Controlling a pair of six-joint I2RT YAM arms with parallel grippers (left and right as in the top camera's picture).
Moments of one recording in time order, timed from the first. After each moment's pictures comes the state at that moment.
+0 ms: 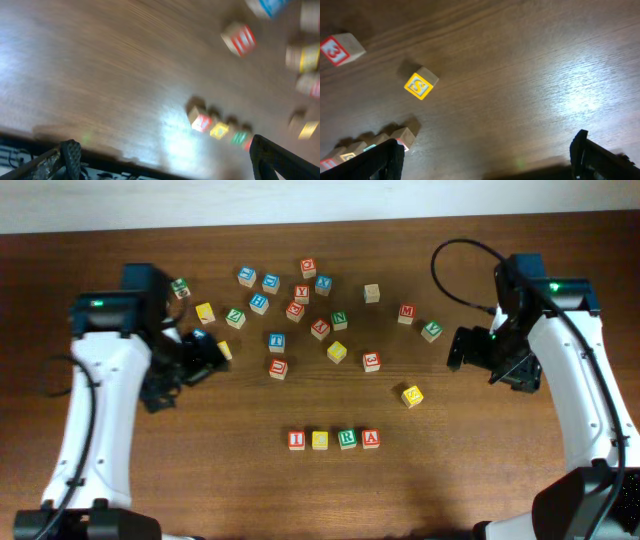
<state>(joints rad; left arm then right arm) -0.04 1.61 1.58 -1.50 0.13 -0.52 -0.04 1.63 1.49 -1.40 -0.03 0.35</state>
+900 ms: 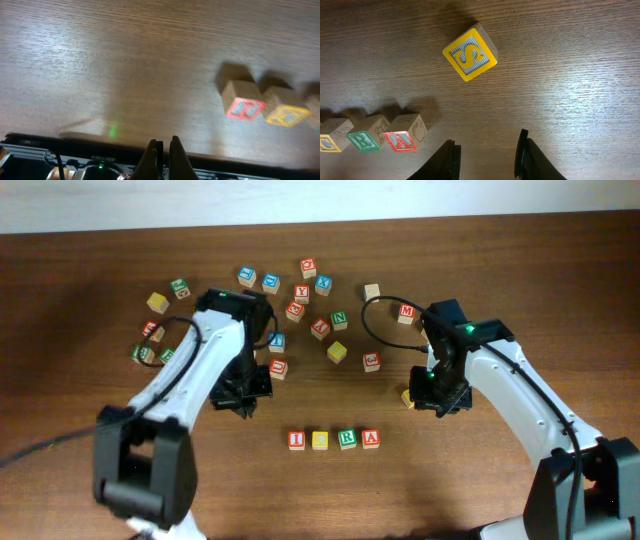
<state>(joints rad) -0.32 1.87 1.50 -1.50 0.04 -0.44 0.21 1.63 1.17 -1.12 -0.12 0.37</state>
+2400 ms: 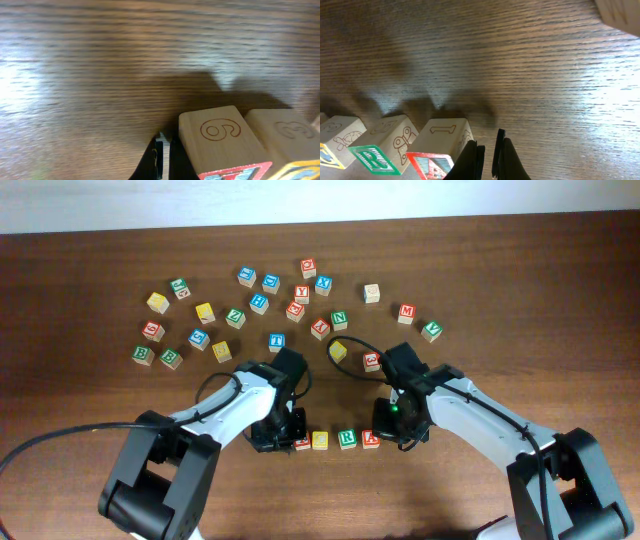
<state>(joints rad) -0.51 1.82 1.01 -0.88 0.22 -0.54 0.42 1.63 0.88 -0.75 -0.25 0.61</state>
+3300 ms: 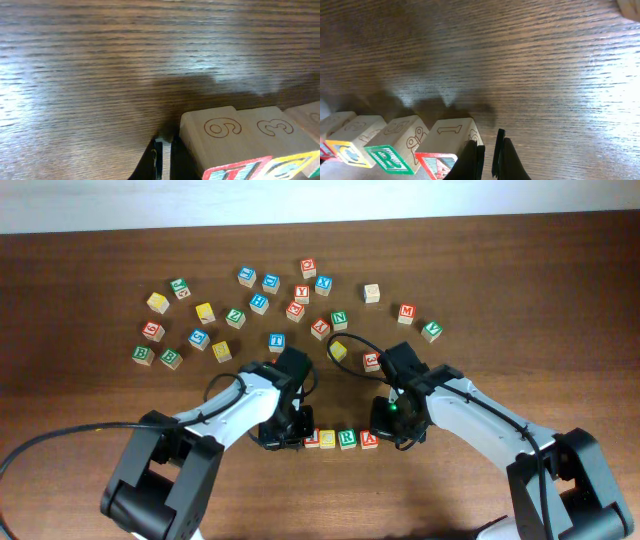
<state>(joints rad) -0.53 1.82 1.01 -0.82 0.26 -0.54 0.42 1.63 0.88 -0.73 -0.28 0.65</state>
